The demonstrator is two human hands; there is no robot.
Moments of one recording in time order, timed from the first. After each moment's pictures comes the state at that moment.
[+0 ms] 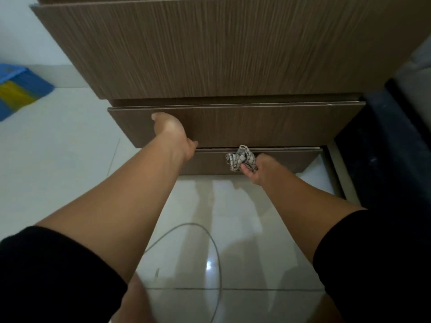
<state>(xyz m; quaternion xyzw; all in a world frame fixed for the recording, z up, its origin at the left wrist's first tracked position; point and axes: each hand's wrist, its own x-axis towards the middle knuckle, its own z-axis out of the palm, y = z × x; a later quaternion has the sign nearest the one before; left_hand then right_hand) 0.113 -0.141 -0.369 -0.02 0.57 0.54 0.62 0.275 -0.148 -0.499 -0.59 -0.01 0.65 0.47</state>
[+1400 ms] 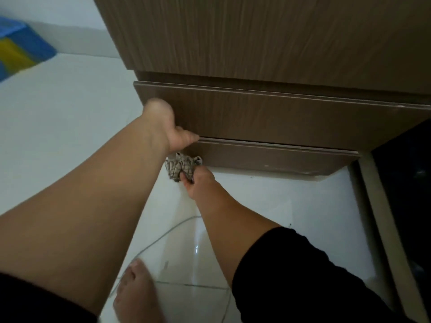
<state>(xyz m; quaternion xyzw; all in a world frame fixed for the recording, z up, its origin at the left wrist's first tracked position) 0.049 -0.145 -0.371 0.06 0.58 0.47 0.66 0.091 -0.165 -0.521 -0.57 0.09 0.73 0.37</state>
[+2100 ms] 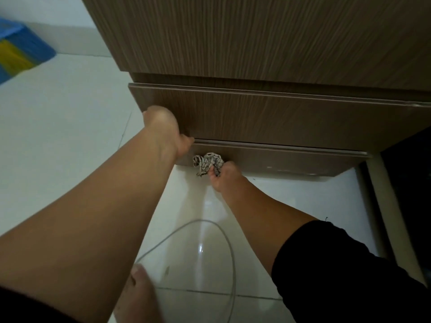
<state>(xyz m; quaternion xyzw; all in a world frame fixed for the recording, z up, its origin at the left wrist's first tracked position) 0.052 -0.136 -0.385 -0.01 0.58 0.54 0.61 0.134 -0.131 -0.549 -0.54 0.21 0.68 0.46</state>
